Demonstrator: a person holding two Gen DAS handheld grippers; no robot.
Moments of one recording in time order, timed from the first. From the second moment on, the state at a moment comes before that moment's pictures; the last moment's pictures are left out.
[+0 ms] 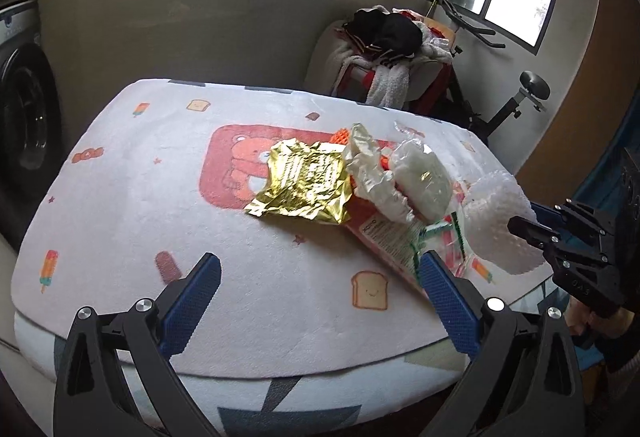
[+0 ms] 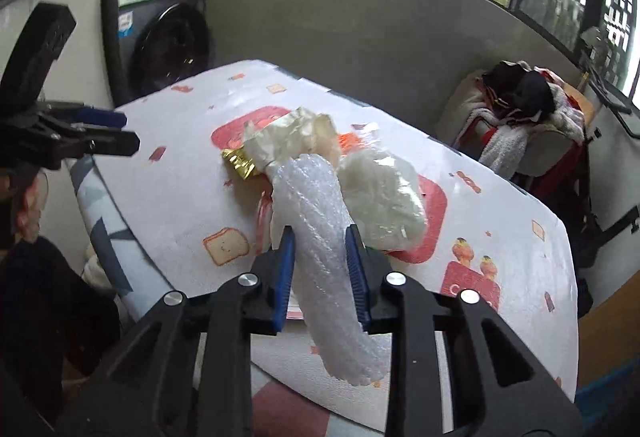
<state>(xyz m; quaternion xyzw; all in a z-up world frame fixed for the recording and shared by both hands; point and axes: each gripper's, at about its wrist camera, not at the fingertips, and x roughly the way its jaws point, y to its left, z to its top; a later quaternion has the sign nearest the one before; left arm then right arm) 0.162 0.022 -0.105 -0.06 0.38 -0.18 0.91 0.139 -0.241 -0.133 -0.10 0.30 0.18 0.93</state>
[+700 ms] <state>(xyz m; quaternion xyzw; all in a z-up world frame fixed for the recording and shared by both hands) 0.277 -0.066 -0.149 -0.02 0.44 -0.12 0.89 0.105 -0.322 -0.162 0.03 0.30 0.08 0.95</state>
